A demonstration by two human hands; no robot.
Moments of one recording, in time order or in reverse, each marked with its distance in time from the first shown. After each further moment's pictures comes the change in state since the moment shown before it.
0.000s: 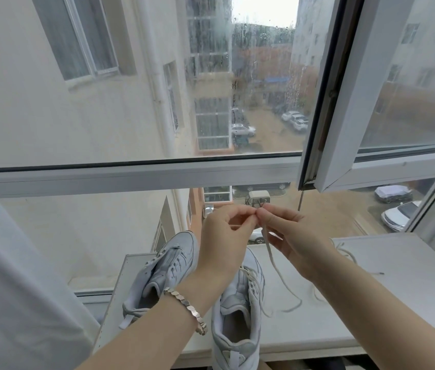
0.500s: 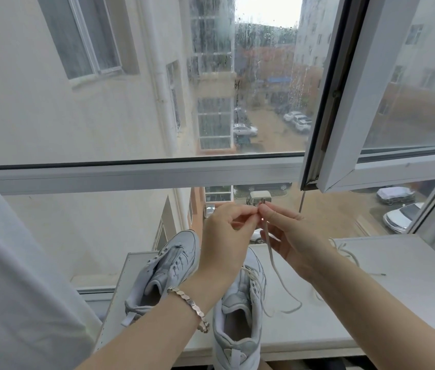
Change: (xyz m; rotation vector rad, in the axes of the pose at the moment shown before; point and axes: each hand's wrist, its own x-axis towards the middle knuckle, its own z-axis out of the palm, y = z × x) left_hand -0.001 -0.006 -0.002 0.070 0.019 0.110; right_hand 0.001 0.003 0.003 -0.002 -0.045 0.035
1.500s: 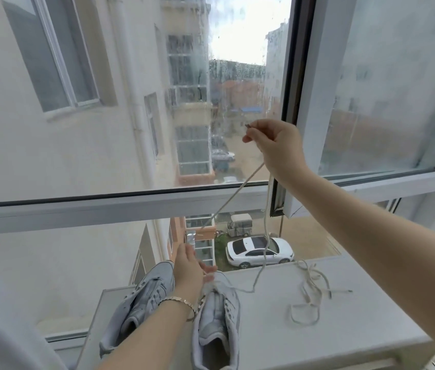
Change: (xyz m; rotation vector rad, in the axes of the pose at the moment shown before) left_hand 0.020 -0.090 0.011 -0.161 0.123 -0.660; right_hand 0.038 -0.144 0.024 -0.628 0.233 -0.889
